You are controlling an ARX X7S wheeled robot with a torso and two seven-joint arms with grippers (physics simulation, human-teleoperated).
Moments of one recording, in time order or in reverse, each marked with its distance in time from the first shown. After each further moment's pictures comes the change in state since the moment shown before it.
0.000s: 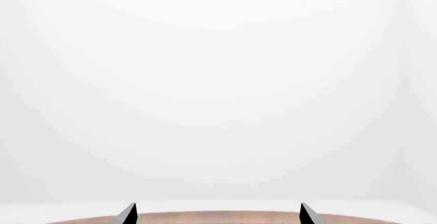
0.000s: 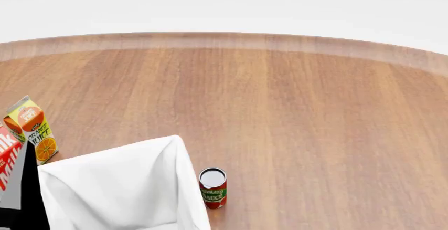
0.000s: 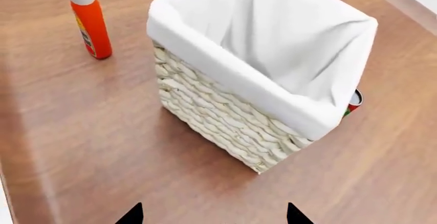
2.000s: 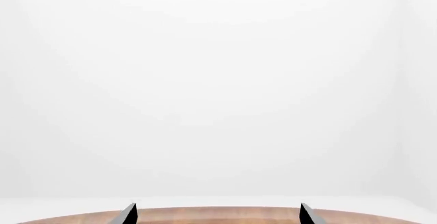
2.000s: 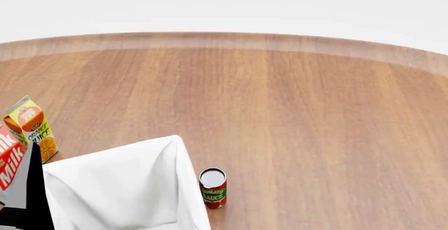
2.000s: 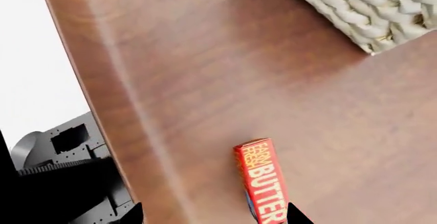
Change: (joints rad) left arm -0.022 -0.001 0.034 -0.020 -0.009 0.023 0.004; right arm -0.439 -0.098 0.056 0.137 0.142 0.223 0.002
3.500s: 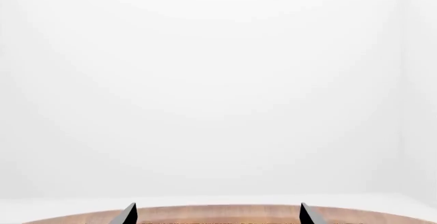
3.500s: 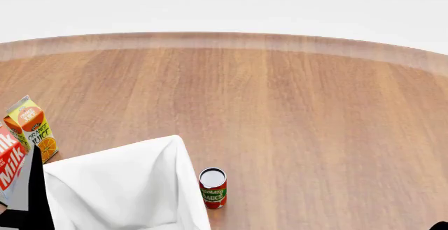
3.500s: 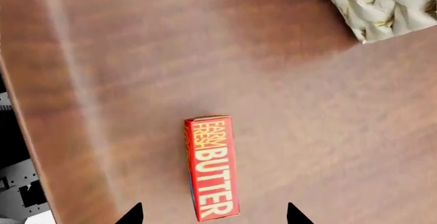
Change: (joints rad) left arm 0.009 -0.008 0.028 -0.024 0.033 0.023 0.003; right arm 0.021 -0.032 0.049 0.196 0.073 0.196 -0.154
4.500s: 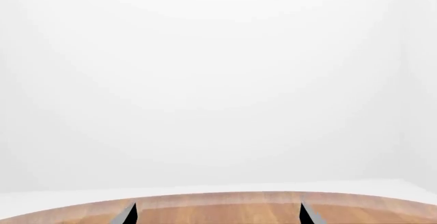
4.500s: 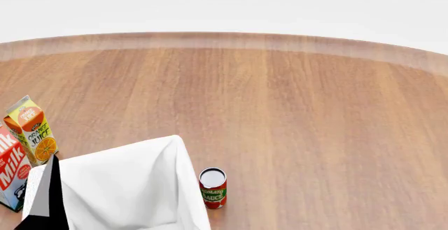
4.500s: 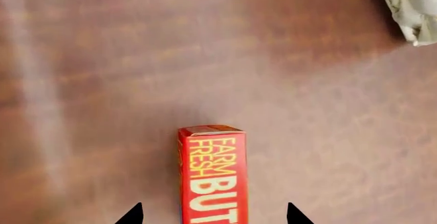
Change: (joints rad) left arm 0.021 0.042 0.028 -0.053 0.027 -0.013 0.019; right arm -0.191 -0.026 0.081 0.286 -0.051 0.043 -0.120
